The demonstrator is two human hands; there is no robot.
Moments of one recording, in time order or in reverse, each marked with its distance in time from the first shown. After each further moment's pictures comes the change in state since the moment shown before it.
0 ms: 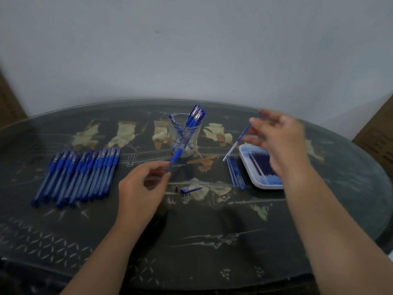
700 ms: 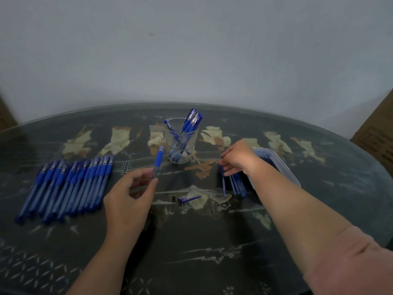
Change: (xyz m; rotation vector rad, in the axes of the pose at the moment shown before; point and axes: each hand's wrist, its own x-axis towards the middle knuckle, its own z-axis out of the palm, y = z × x) left_hand 0.005 -0.017 0.003 -0.086 0.088 -0.184; right_hand 0.072 0.088 0.033 -0.711 -0.276 0.478
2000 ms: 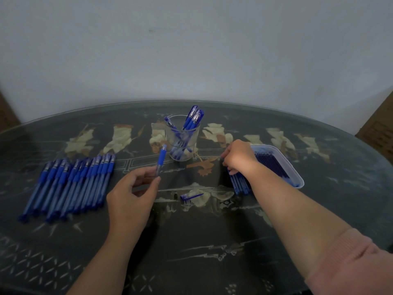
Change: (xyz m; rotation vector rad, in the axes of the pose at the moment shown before) left_hand 0.001 0.000 0.001 0.002 -0.018 -0.048; right_hand 0.014 0.009 0.013 -0.376 0.174 -0.107
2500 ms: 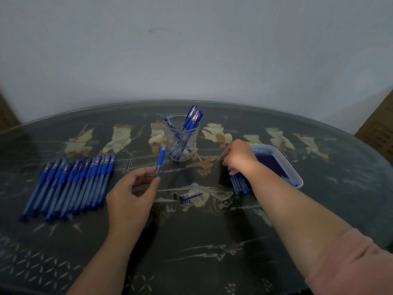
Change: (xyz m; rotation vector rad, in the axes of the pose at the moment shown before) left_hand 0.000 -0.001 -0.001 0.015 -0.004 0.028; right_hand -0.009 -0.001 -0.005 -0.008 0.006 -0.014
